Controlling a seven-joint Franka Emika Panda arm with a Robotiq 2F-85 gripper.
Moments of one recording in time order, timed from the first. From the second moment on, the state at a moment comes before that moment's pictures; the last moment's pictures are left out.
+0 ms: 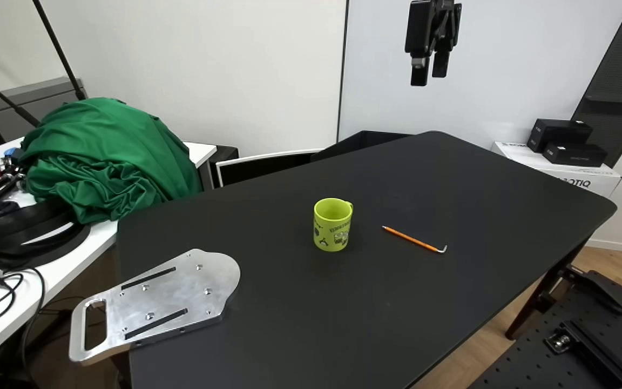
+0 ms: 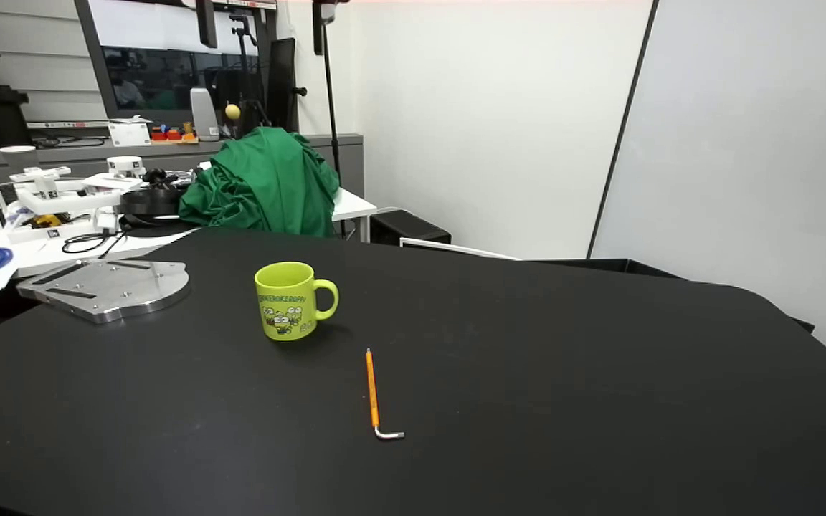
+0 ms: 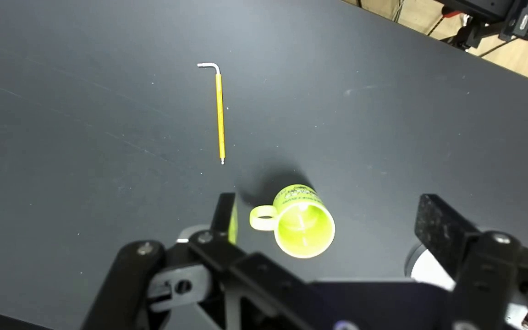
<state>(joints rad) 0.02 -0.31 -0.06 -2.23 -0.04 1.82 -0.37</state>
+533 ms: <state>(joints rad) 0.02 -0.30 -0.06 -2.24 -0.06 1.82 -0.37</state>
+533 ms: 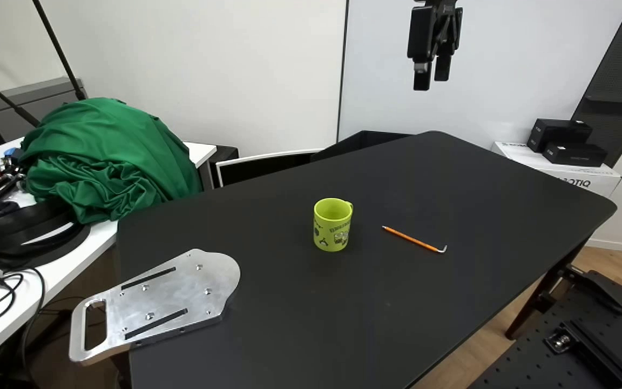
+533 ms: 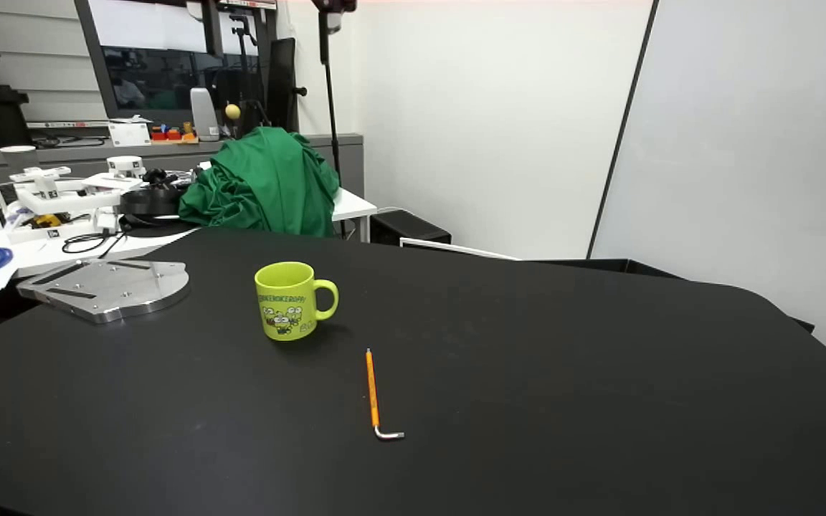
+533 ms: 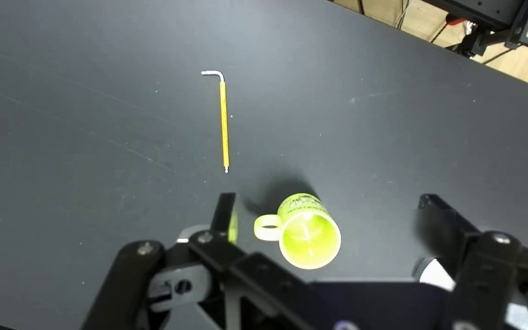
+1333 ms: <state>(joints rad) -0.10 -0.15 -0.18 -2.45 -0.10 2.31 -0.39</state>
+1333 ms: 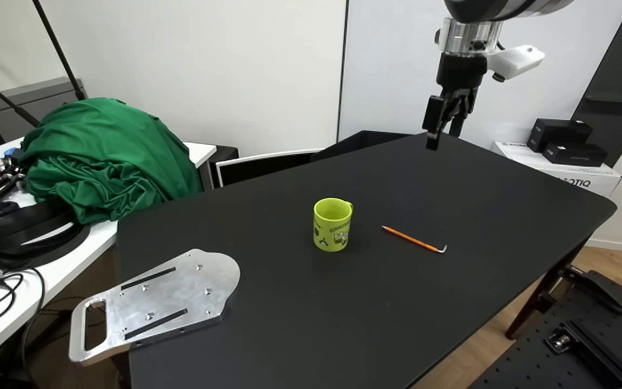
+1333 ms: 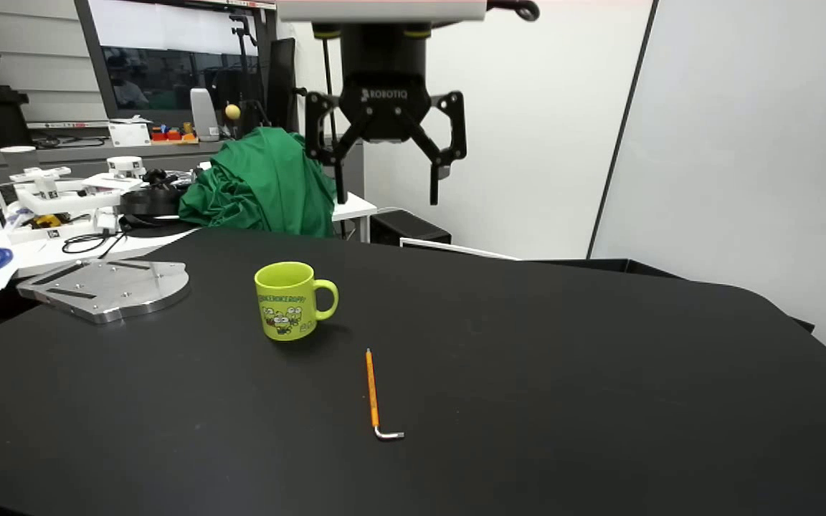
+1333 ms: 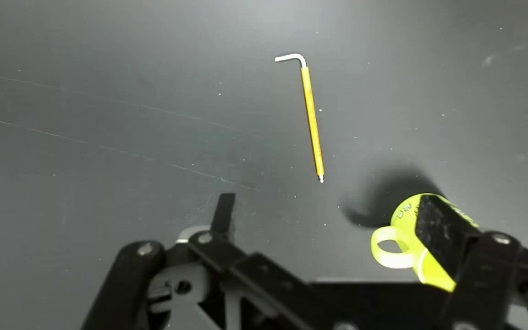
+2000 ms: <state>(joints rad) -0.10 0.10 -0.17 -2.40 -0.06 2.41 -0.40</state>
